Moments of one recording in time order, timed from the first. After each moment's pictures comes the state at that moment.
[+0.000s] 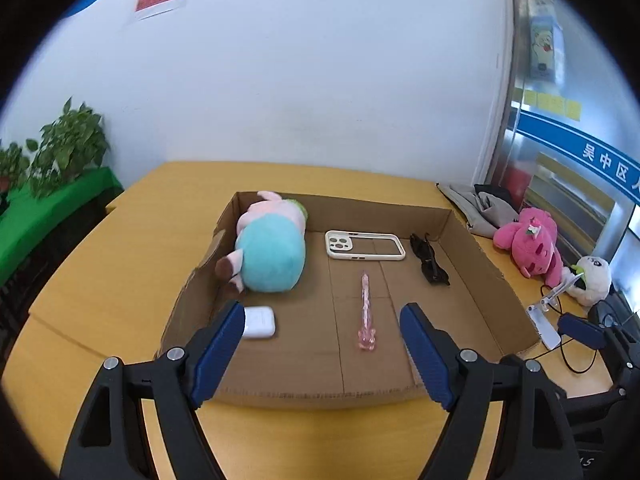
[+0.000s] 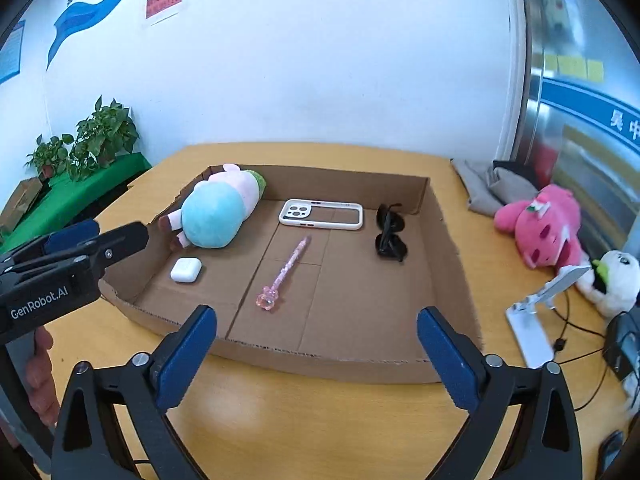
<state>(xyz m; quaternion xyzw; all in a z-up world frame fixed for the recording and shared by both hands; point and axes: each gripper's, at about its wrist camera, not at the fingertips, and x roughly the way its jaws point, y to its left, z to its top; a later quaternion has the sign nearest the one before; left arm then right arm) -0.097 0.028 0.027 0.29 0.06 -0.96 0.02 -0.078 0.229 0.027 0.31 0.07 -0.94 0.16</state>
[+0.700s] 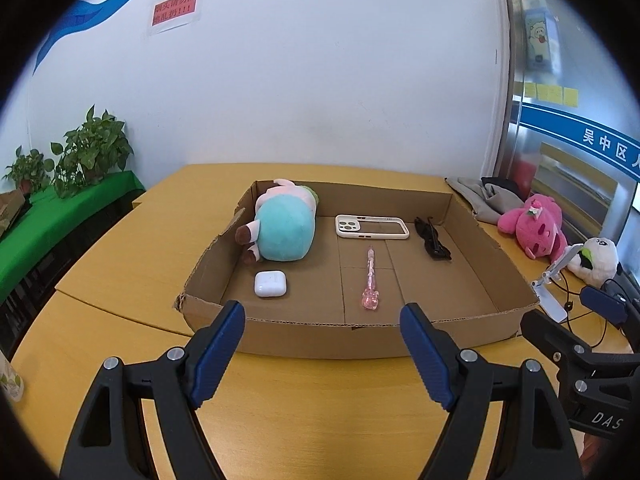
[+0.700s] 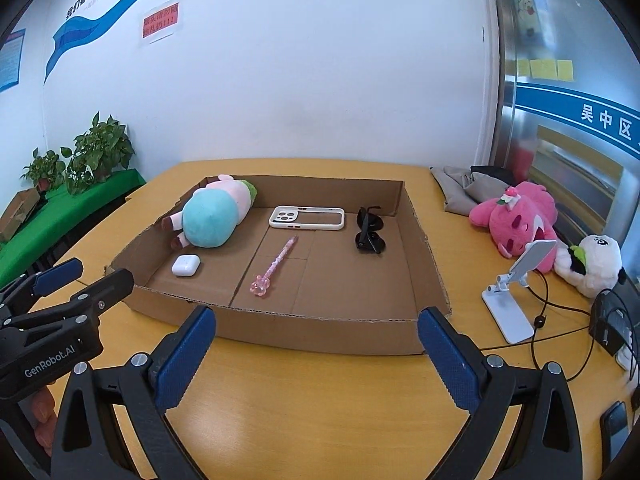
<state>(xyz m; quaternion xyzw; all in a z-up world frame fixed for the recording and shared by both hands) -0.028 0.052 0.014 0.27 0.04 -0.96 0.05 -0.028 0.253 0.024 0.28 0.05 -0.95 0.14</state>
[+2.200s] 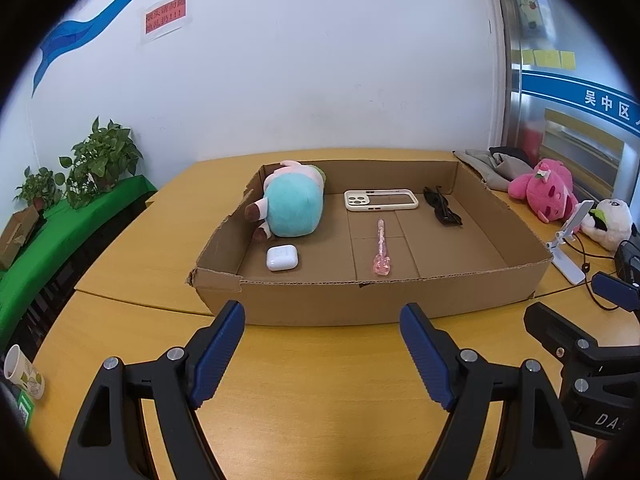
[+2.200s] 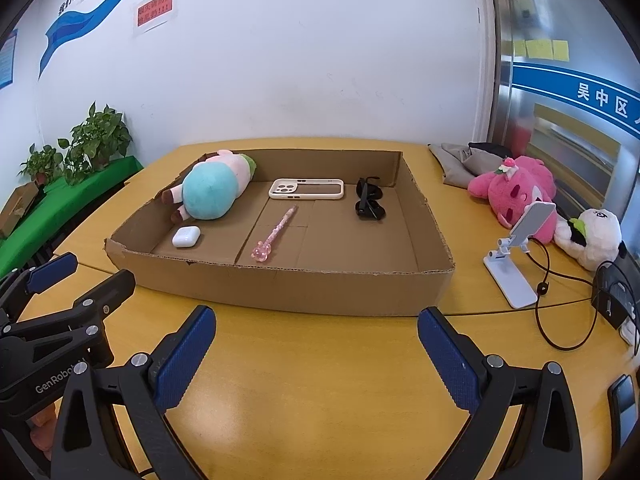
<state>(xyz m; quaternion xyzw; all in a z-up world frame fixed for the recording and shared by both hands) -0.012 0.068 -0.006 0.29 -0.01 -0.95 0.08 -0.011 0.256 0.001 0.31 0.04 -0.94 0.13</state>
